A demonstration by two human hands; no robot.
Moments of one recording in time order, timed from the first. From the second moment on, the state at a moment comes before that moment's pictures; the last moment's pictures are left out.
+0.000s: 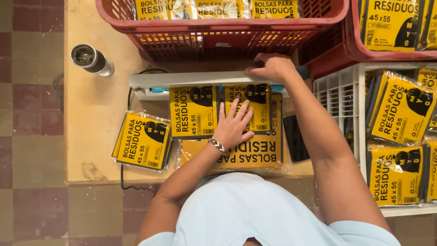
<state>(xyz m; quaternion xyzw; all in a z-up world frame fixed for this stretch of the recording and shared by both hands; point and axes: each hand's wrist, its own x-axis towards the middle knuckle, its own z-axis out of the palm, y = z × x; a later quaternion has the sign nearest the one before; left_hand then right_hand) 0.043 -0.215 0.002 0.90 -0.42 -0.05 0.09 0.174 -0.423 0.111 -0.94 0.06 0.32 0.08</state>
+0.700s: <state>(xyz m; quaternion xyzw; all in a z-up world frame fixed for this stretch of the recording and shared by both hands) 0.057 -0.086 0.029 0.95 -0.03 0.06 0.31 0.174 -0.420 0.093 -0.96 0.04 0.26 0.06</state>
